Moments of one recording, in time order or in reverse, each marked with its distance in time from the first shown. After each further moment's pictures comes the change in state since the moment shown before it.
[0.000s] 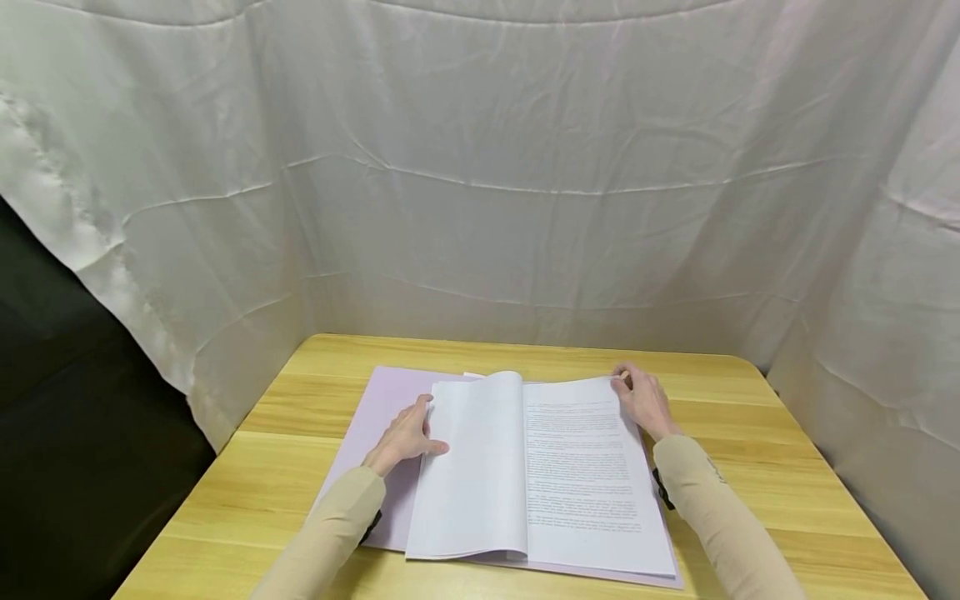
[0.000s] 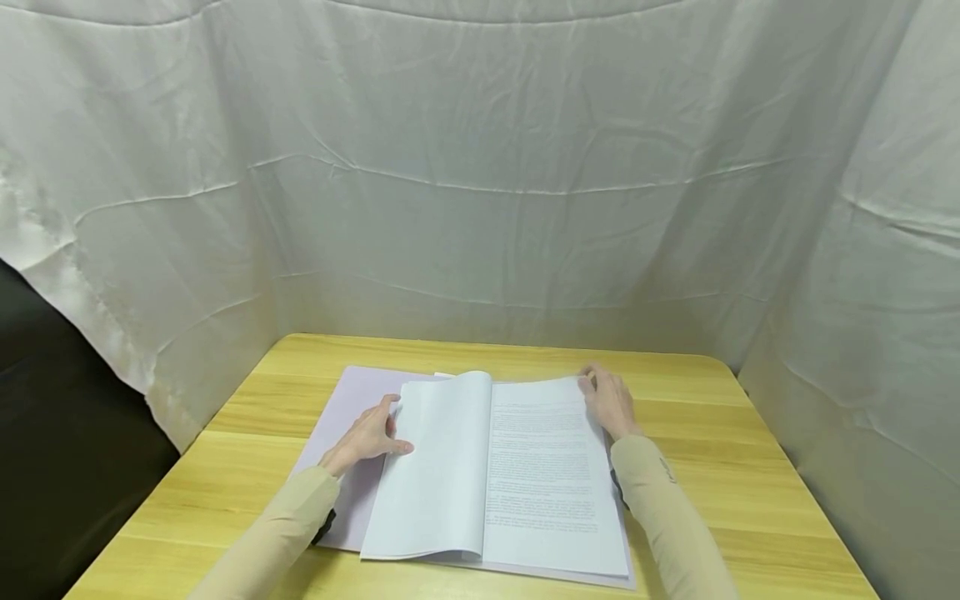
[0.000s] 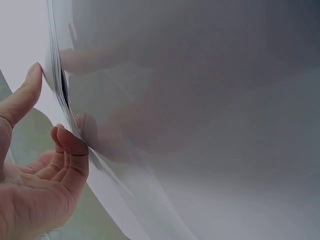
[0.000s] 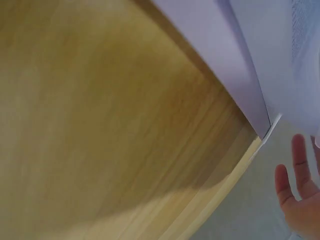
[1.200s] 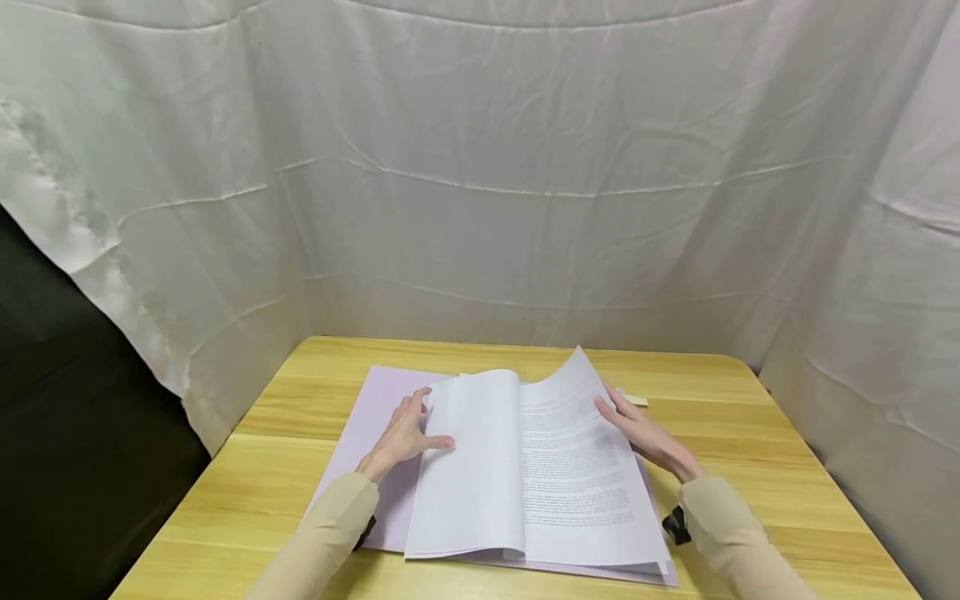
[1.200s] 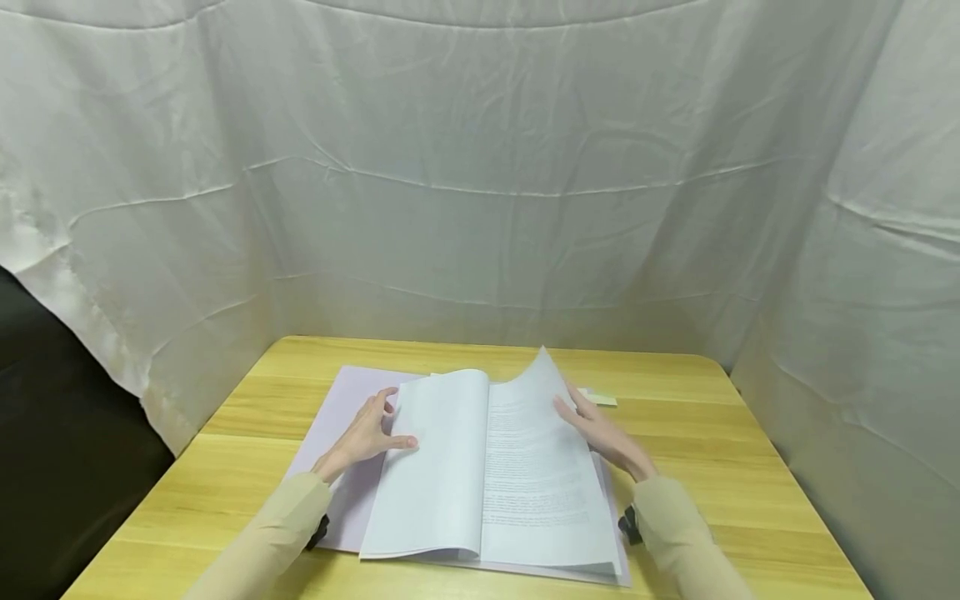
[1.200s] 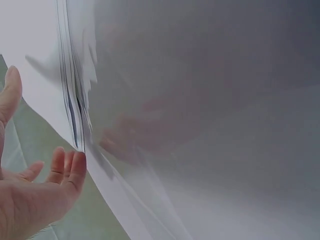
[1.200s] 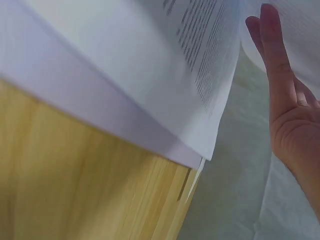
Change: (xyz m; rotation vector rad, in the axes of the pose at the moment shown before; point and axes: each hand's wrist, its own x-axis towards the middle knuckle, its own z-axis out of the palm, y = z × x) left_hand -0.002 0.003 0.000 -0.072 0.092 0.070; right_hand -0.052 -0.034 -0.029 0.636 -0.643 0.080
